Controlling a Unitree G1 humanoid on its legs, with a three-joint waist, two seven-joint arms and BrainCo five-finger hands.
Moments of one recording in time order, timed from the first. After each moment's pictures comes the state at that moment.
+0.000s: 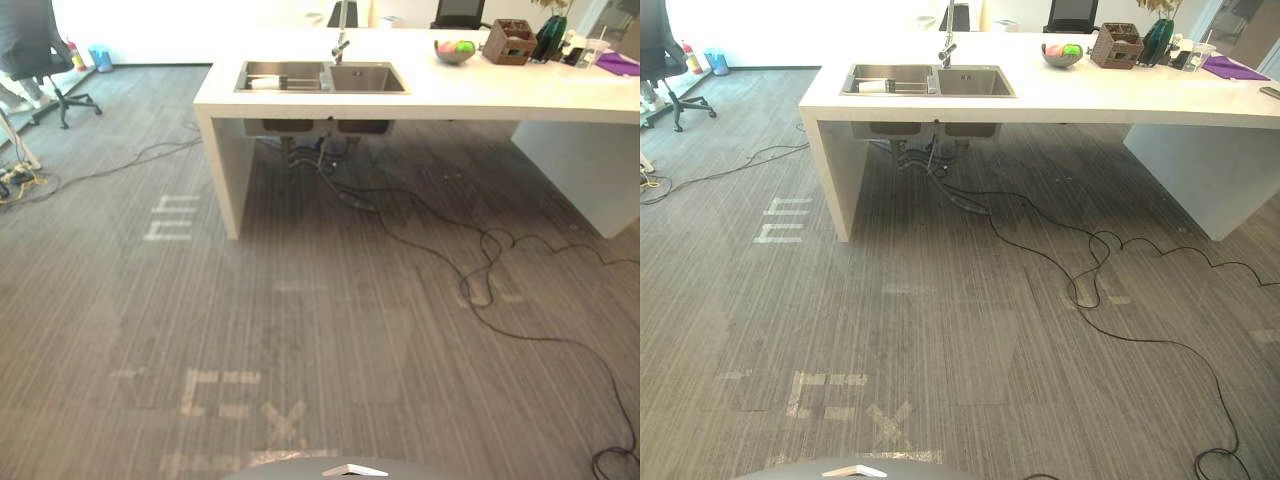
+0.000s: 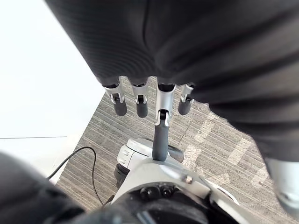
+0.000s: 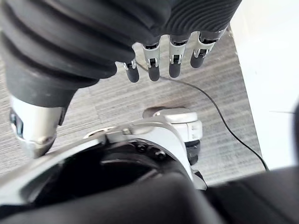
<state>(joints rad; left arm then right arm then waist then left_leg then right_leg) 0.23 0.15 0.15 1.09 -0.35 0.40 -0.14 0.23 -0.14 -0.14 1.04 0.01 0.20 0.13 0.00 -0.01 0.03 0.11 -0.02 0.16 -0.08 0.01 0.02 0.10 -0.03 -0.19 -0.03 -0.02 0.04</state>
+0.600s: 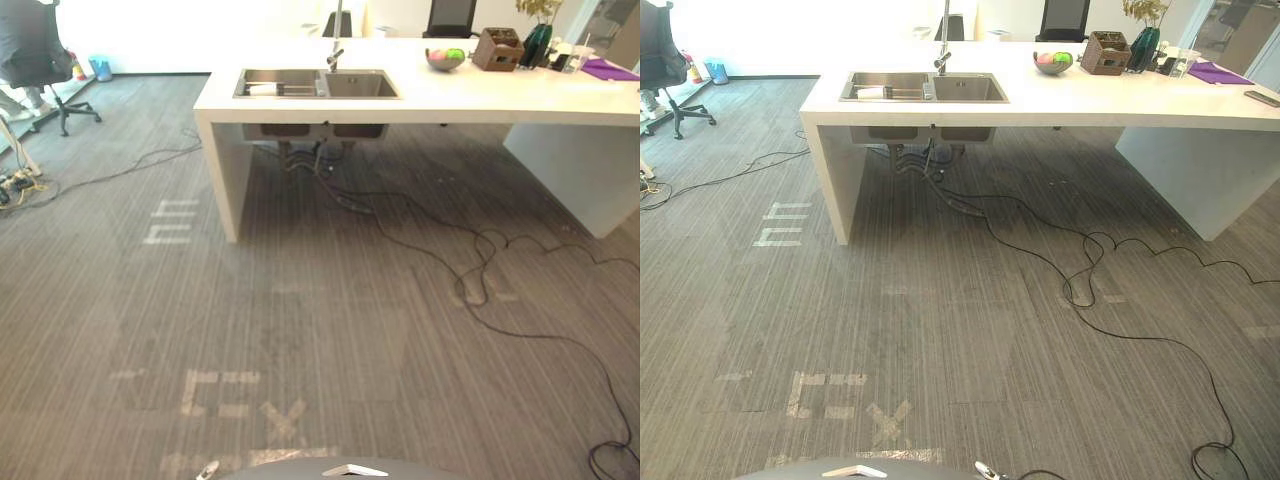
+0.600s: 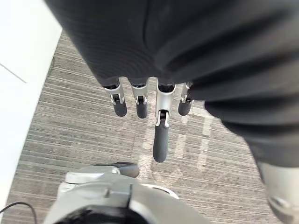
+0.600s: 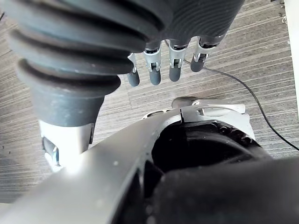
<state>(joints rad) 0.21 0.15 -0.01 1.09 -0.23 0.04 0.00 0.15 -0.16 -0.08 1.08 0.04 0.09 0.21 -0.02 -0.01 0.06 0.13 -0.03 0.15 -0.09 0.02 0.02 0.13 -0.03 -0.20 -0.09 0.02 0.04</state>
